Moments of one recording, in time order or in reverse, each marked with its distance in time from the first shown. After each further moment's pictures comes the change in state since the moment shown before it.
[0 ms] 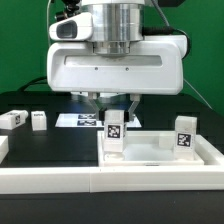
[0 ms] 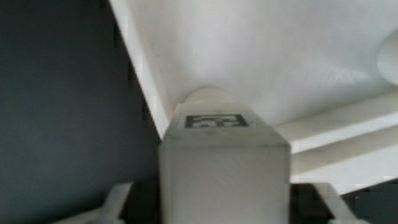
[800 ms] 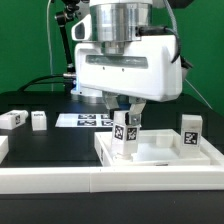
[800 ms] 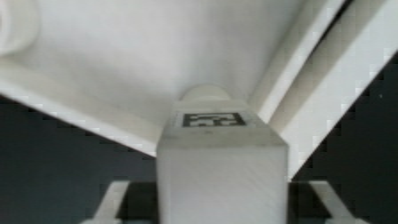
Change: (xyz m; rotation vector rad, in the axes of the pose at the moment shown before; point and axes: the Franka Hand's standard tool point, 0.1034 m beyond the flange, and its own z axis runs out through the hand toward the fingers) arm 0.002 -0.015 0.001 0.029 0.022 0.701
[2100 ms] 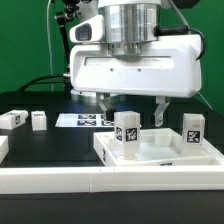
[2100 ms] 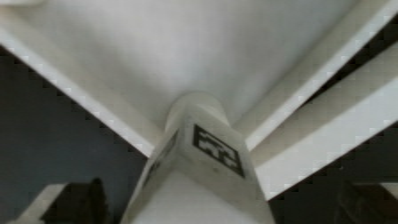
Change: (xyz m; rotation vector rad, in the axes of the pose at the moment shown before) arm -0.010 -0.006 0.001 0.009 -0.008 -0.520
